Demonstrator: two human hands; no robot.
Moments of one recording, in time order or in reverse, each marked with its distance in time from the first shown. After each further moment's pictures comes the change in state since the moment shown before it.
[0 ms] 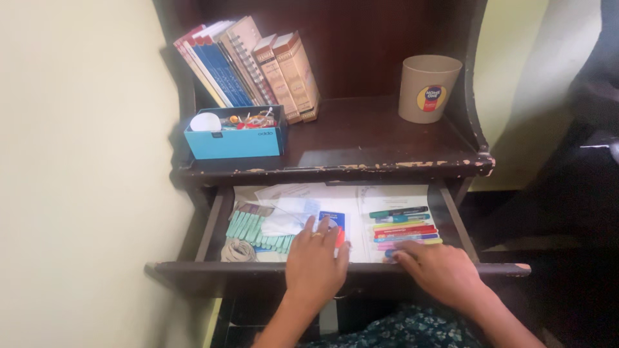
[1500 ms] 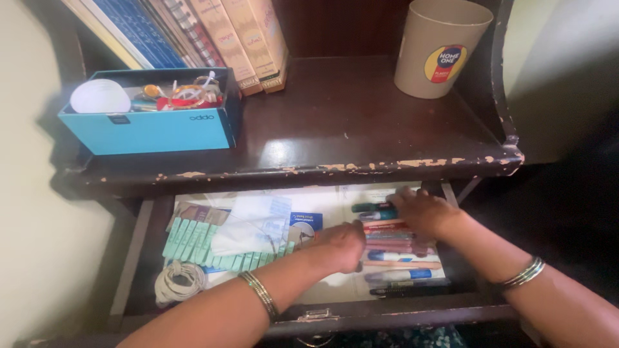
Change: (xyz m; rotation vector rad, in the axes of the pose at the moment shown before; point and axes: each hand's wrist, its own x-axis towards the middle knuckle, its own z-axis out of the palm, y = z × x) left_hand 0.096 -0.029 0.164 -0.133 -1.093 -0.026; right_hand 0.189 0.059 0.010 -0.369 -0.343 -0.079
